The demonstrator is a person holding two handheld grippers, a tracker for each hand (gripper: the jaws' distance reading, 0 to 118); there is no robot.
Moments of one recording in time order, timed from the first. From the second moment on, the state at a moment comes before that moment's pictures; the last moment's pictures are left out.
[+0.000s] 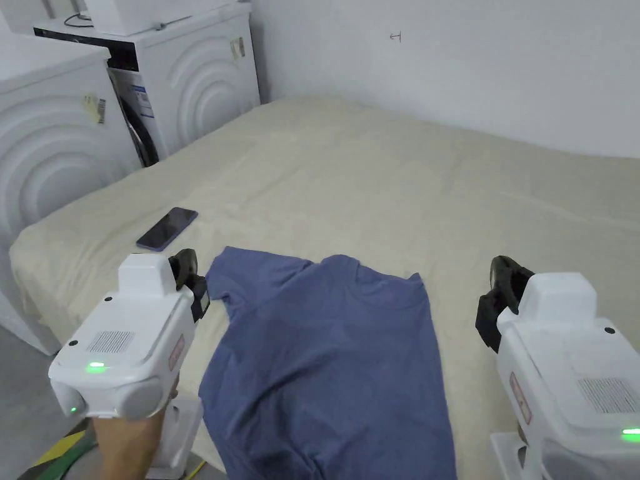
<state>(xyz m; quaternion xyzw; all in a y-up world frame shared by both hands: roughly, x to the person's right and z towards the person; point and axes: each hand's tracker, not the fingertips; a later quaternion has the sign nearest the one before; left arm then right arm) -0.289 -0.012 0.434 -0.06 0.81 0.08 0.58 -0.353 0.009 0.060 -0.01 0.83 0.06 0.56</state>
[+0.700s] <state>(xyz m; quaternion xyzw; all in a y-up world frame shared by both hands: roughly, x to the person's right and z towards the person) -0.473 -0.150 0.369 -0.32 0.65 0.35 0.60 -0.366 -0.008 -0.010 -0.03 0.76 0.10 0.64</state>
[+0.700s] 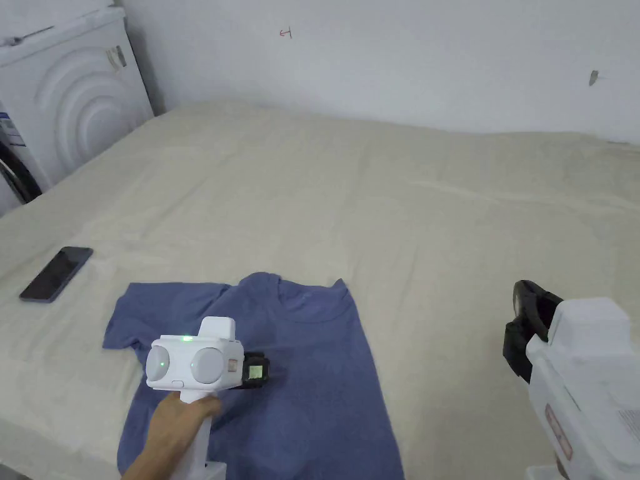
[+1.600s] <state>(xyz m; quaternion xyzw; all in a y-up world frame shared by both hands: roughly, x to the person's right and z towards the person) -0.434 -0.095 0.366 -0.09 0.57 0.46 0.67 -0.297 -0.020 -0.119 -0.08 0.67 0.08 0.73</state>
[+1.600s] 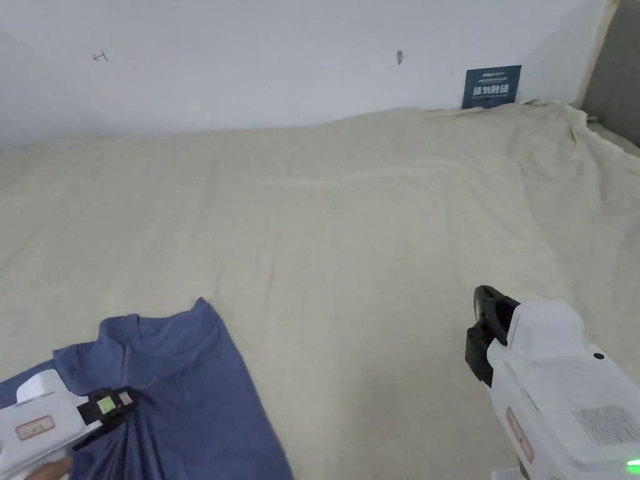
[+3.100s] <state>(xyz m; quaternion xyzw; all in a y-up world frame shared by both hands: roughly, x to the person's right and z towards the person) -0.499 -0.112 0.001 -0.33 0.31 0.35 0.82 -0.240 -0.004 -0.221 -0.06 0.57 0.06 0.82</state>
